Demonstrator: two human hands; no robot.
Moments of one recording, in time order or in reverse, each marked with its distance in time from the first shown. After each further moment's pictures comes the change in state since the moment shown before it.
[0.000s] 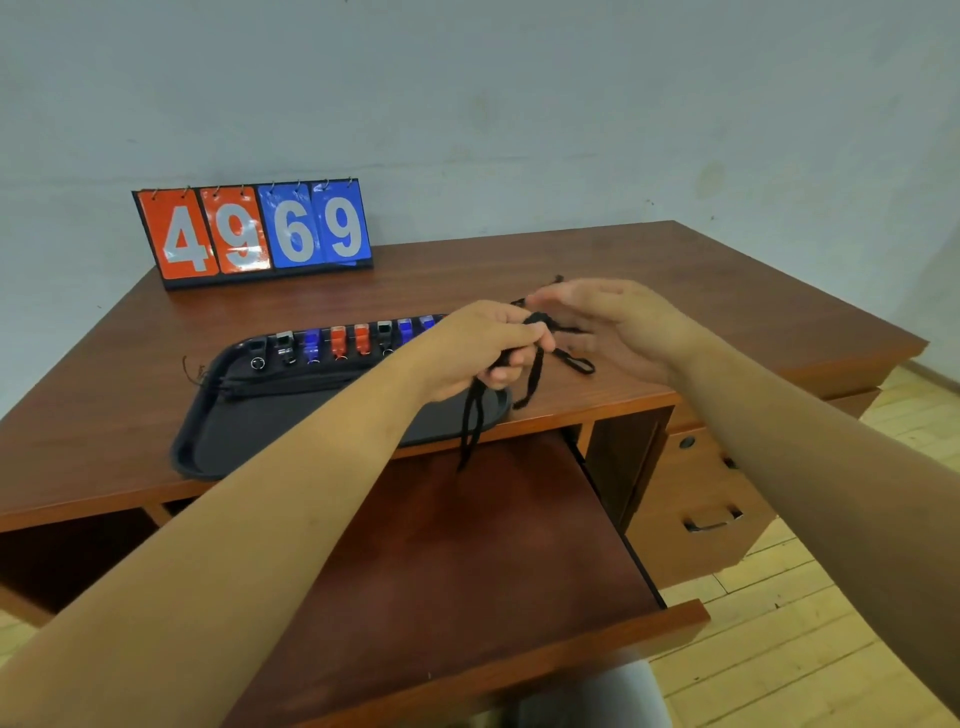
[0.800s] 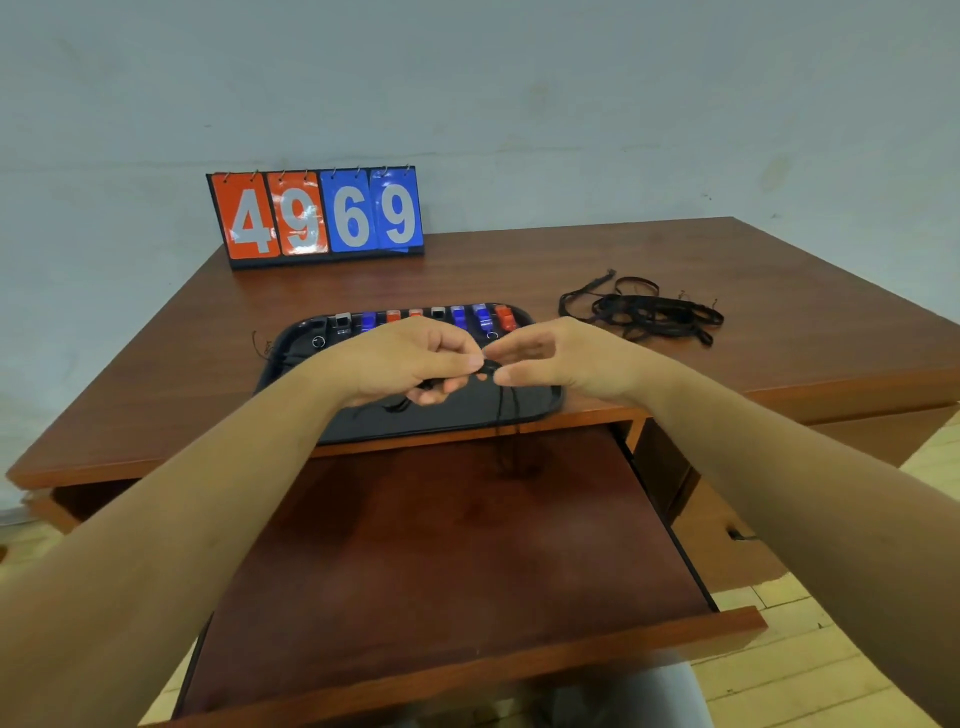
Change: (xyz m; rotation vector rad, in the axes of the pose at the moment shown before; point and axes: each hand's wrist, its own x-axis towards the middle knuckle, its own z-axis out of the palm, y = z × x) left_hand -0.088 -0.028 -0.071 0.330 0.031 -0.088; right_hand 0.014 -0.013 0.096 -0.479 -0.272 0.020
